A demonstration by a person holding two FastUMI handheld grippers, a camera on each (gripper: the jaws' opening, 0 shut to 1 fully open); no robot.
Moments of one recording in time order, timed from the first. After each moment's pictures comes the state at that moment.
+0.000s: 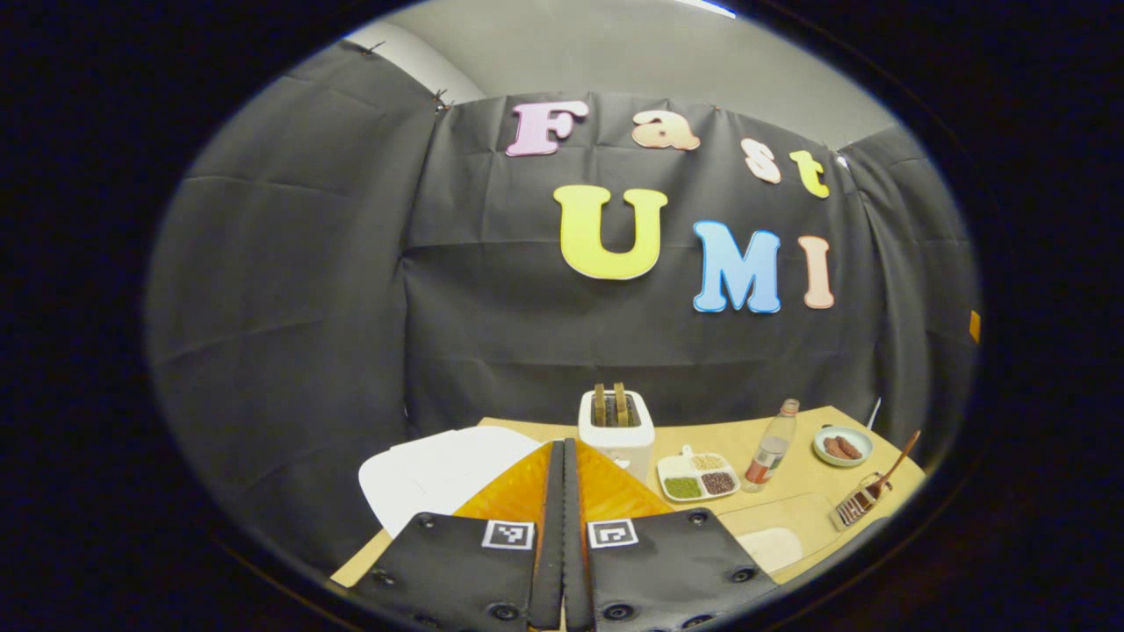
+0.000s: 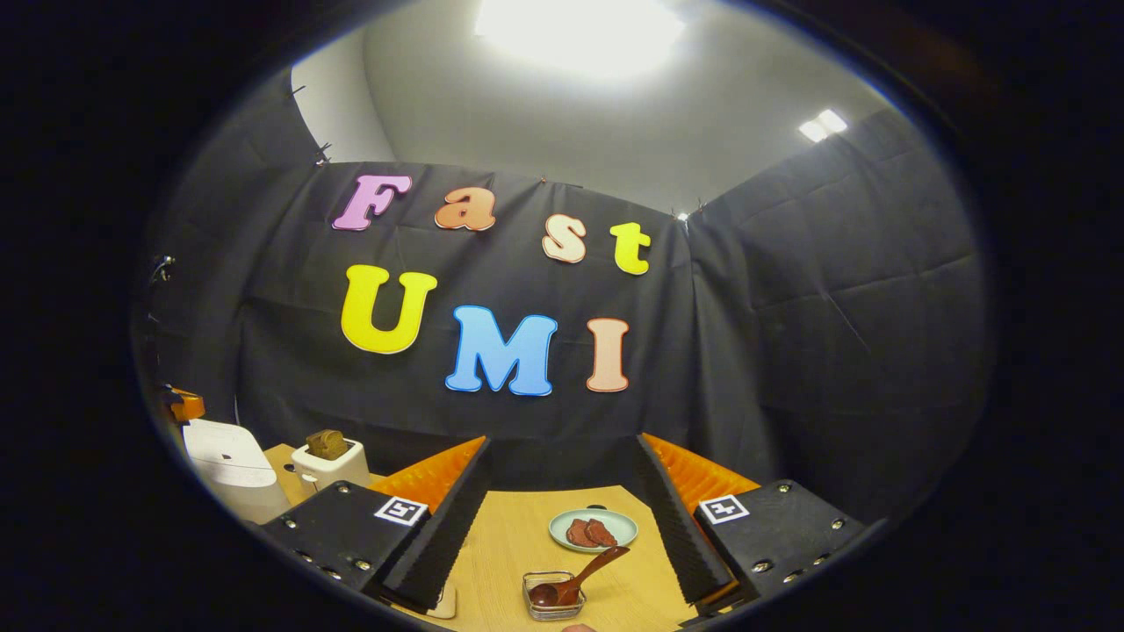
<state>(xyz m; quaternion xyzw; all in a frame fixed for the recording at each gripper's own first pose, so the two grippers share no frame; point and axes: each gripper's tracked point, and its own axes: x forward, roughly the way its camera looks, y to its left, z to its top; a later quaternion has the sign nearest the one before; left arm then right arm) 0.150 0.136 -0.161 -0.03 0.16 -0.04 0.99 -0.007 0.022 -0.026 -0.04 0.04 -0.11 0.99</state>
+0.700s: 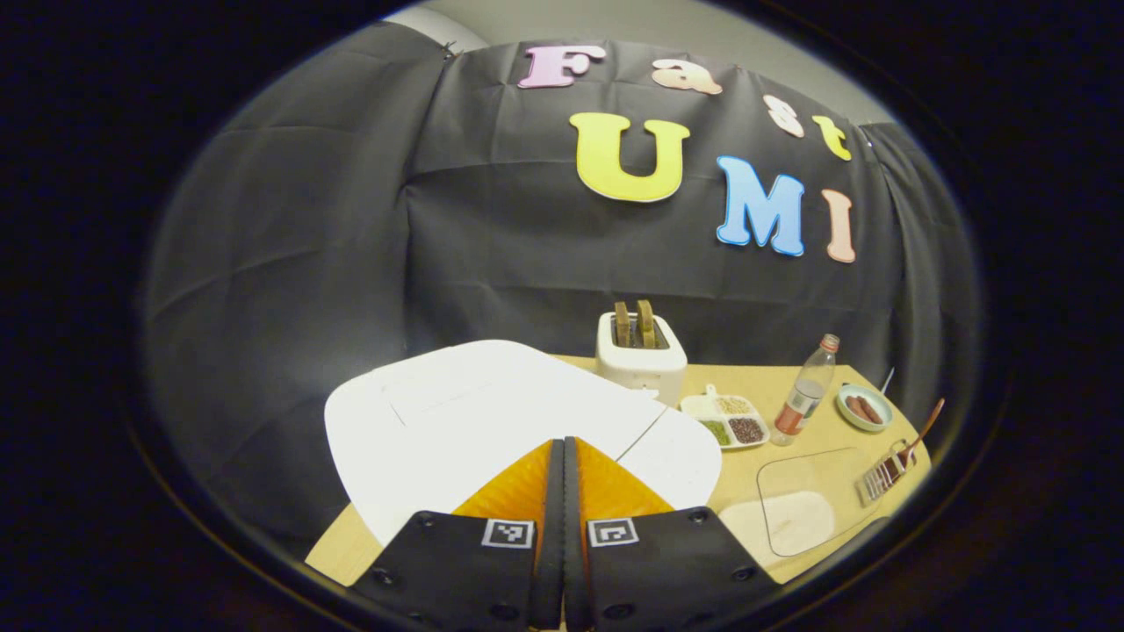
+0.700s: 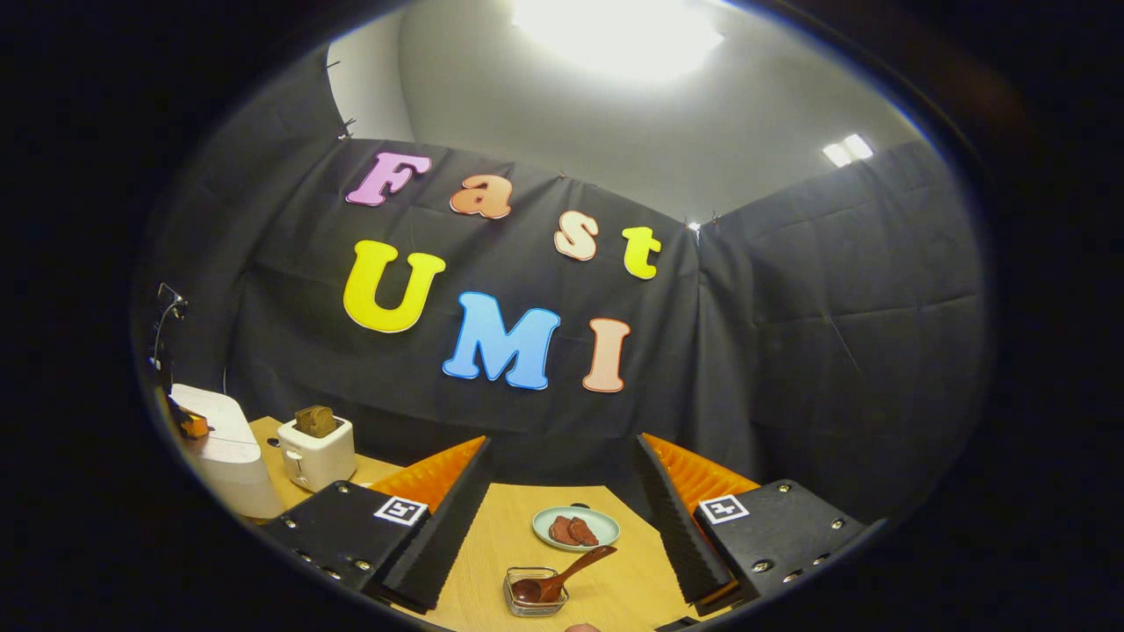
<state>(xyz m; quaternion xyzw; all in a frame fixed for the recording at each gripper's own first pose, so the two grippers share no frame) 0.161 0.143 -0.265 -0.04 0.24 -0.03 0.97 -0.004 0.036 -0.030 -0.09 0.05 -0.10 0.99</state>
